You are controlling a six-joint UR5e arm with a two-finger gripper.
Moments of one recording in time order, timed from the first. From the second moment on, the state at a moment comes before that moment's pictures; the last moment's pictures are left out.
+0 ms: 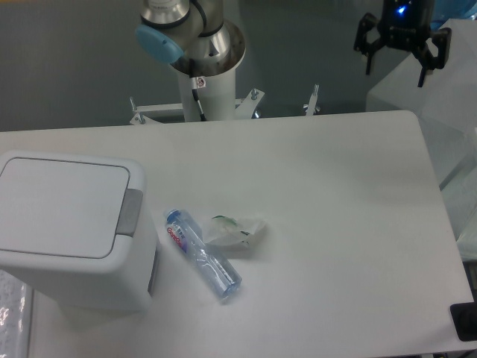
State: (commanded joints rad) arm 3.02 -1.55 -1.63 -1.28 1.41 1.56
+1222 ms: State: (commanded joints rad) arm 2.71 -1.56 -1.62 -1.18 1.22 0.67
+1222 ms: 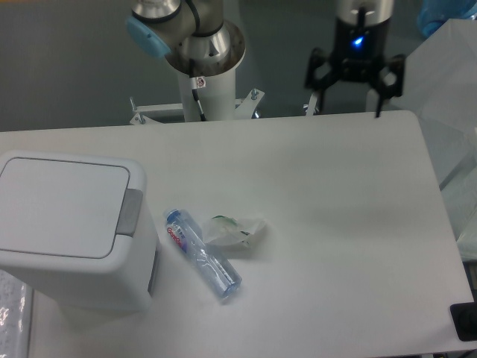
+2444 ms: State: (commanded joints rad) arm 2.39 -1.75 -1.52 -0.99 1.10 0.30
